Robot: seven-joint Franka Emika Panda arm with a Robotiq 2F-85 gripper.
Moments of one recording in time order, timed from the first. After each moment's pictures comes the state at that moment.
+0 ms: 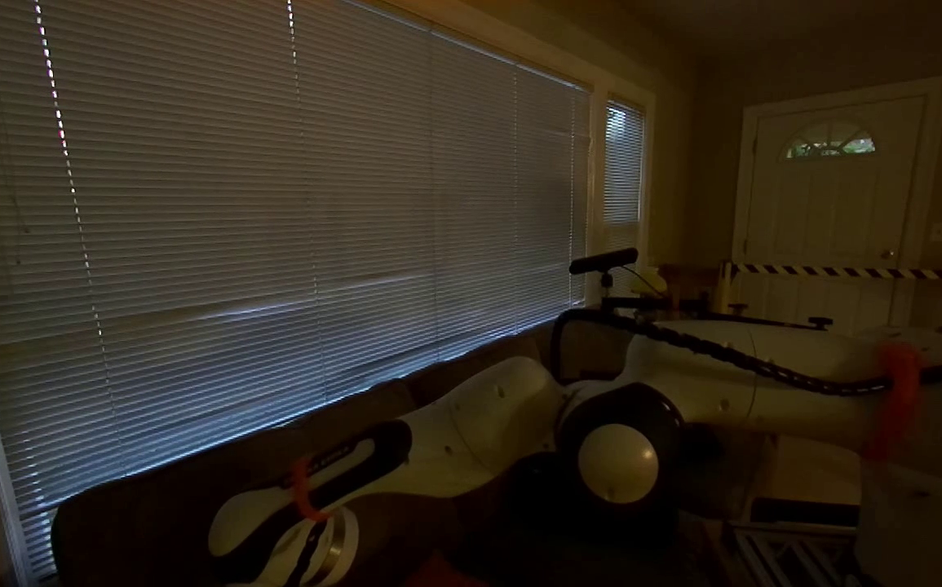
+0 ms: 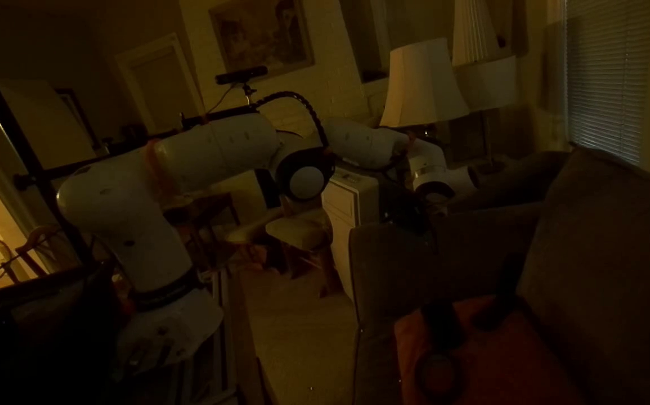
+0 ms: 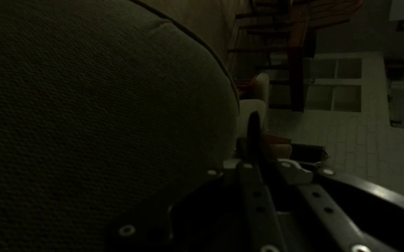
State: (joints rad) arm -0.08 1.48 0.24 -0.73 0.64 1.56 -0.66
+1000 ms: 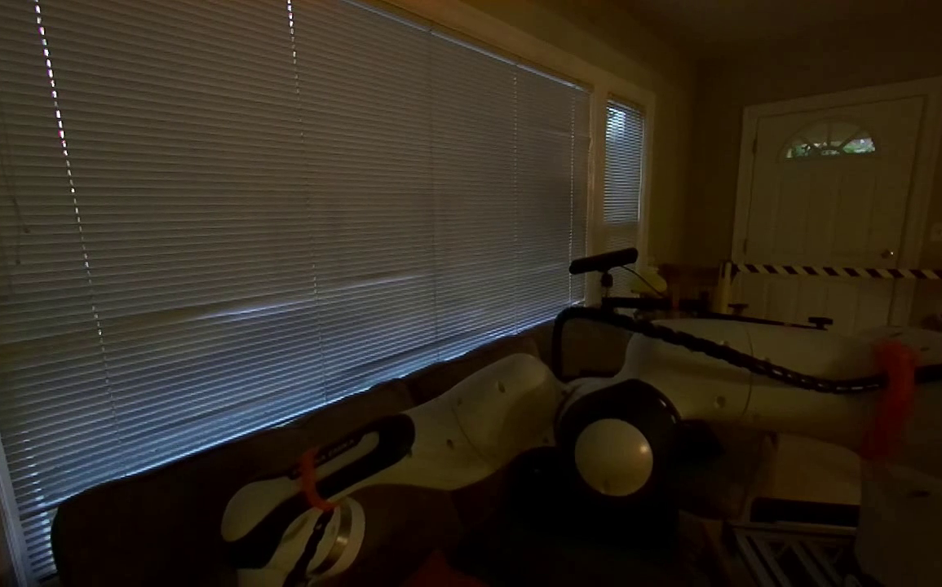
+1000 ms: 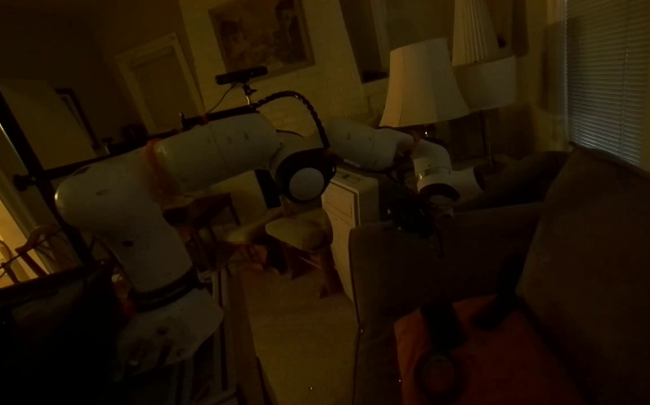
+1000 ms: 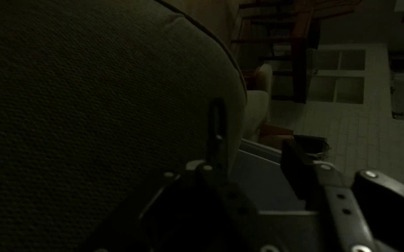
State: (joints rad) arm -0.11 1.48 0.25 -0.73 0.64 1.58 -0.68
